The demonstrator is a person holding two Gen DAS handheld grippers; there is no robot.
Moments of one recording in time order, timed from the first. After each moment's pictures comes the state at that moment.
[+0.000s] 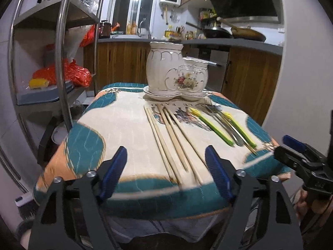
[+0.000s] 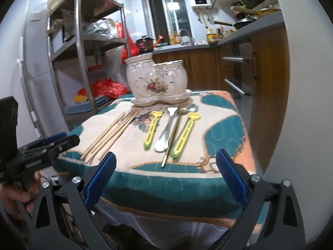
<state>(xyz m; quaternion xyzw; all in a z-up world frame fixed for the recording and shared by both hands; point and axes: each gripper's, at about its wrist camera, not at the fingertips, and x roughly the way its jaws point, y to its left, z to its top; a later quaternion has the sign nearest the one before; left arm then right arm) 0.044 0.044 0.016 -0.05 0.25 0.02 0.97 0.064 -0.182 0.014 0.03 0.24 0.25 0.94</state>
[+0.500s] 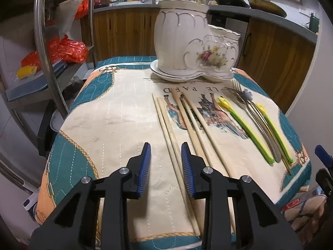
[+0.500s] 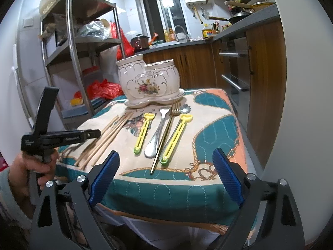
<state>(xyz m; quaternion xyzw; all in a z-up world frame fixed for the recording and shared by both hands) 0.137 0.068 0.001 -0.05 0.37 0.04 0.93 0.078 -0.192 0.018 0.04 0.26 0.25 0.93</state>
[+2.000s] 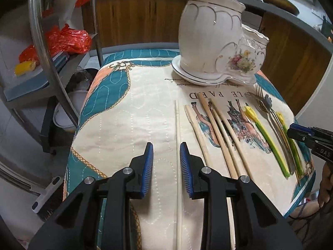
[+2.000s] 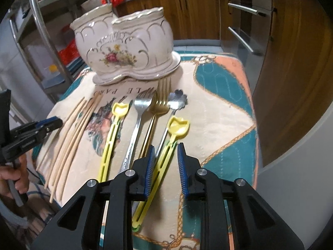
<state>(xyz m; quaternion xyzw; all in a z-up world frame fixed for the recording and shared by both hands) 0.174 0.105 0.007 -0.05 0.43 0.04 0.90 0.218 -0.140 0.015 -0.03 0.46 0.25 0.85</state>
